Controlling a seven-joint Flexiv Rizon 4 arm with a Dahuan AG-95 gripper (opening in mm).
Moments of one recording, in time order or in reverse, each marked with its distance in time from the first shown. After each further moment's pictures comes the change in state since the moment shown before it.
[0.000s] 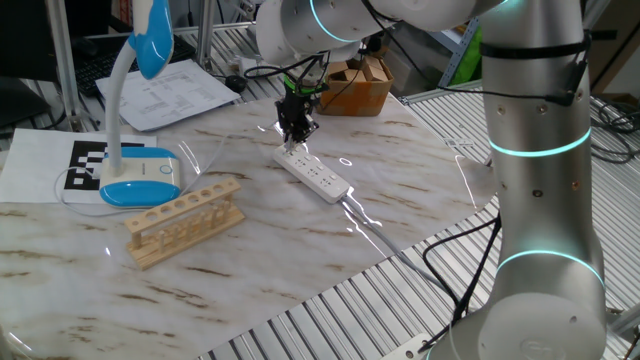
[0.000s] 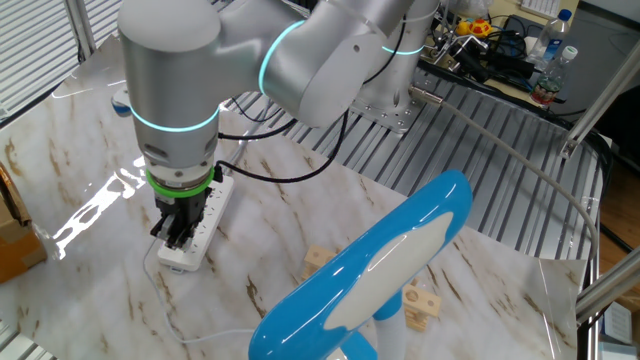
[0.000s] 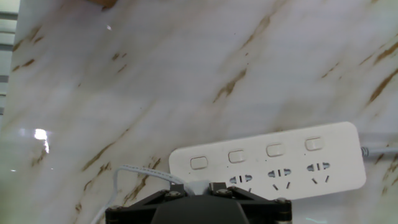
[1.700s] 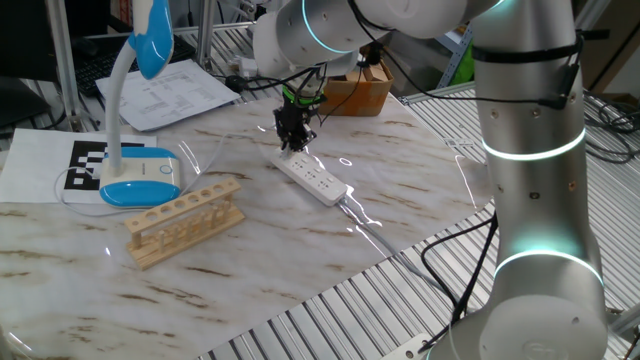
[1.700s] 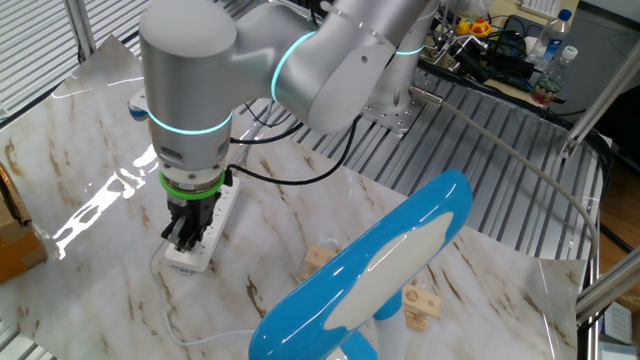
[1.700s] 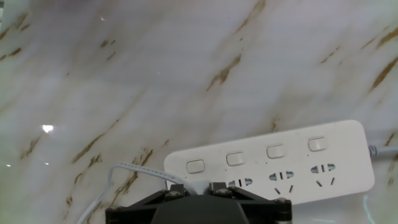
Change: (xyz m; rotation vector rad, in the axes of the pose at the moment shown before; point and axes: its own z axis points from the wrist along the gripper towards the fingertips) arm 0.013 -0.006 0.014 -0.034 0.004 0.000
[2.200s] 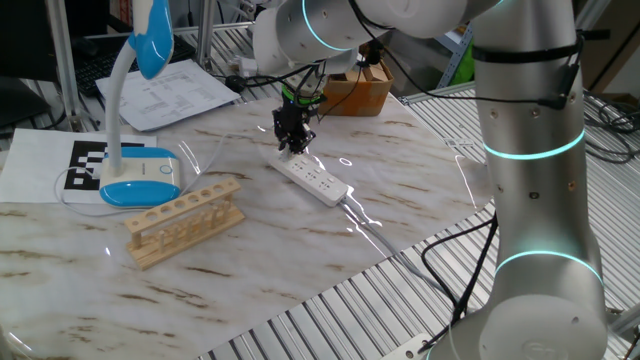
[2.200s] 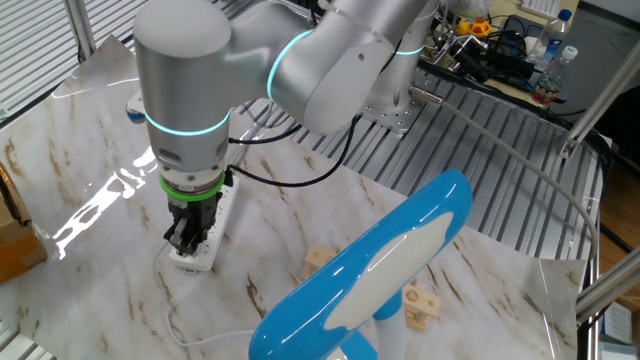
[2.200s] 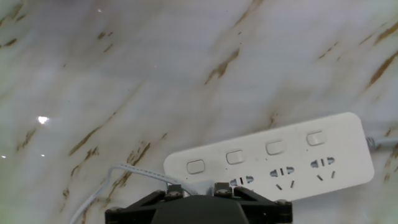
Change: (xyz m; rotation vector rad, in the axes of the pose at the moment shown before) arm 0.003 0.002 0.006 0.017 0.022 -0.010
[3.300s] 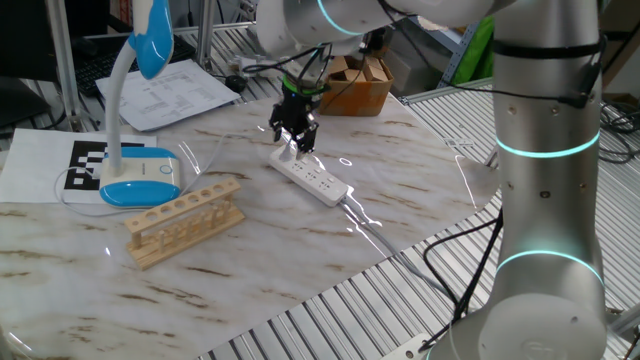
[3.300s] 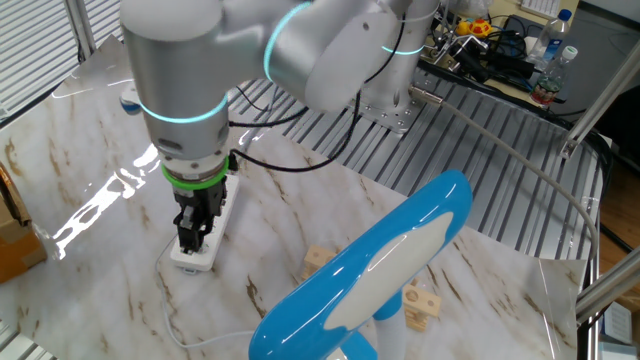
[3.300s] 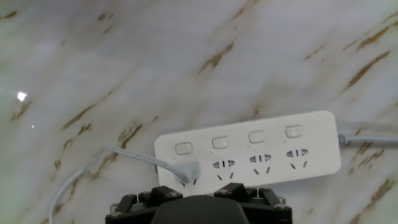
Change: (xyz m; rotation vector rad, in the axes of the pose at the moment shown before) arm 0.015 -0.017 -0.040 0.066 0.073 -0.094
